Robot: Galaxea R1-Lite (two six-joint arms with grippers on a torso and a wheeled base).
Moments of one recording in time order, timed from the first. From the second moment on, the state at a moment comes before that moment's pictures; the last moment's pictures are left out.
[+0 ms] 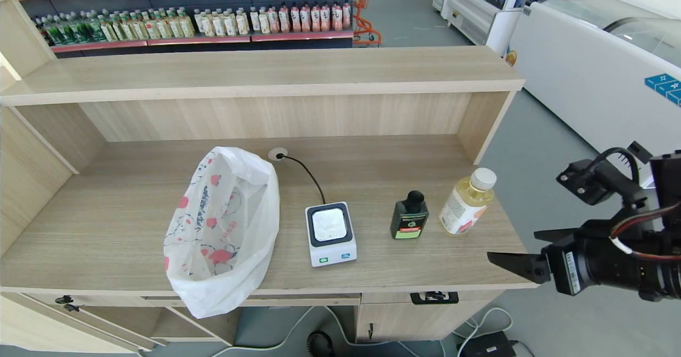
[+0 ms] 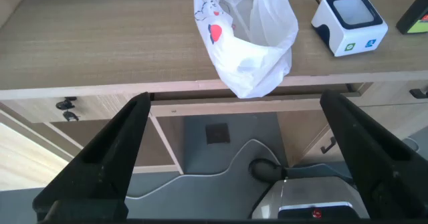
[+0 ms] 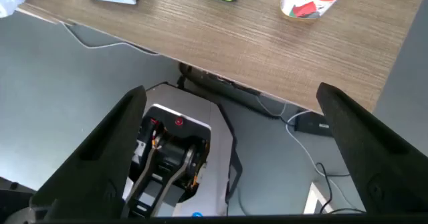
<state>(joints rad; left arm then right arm) -0.01 0.00 0.00 0.04 -0.04 0.03 0.38 1.34 -0.68 -0.08 0.07 -0.04</state>
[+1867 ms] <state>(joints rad) -0.01 0.00 0.00 0.04 -0.04 0.03 0.42 2.03 -0.79 -0.95 0.24 -0.28</state>
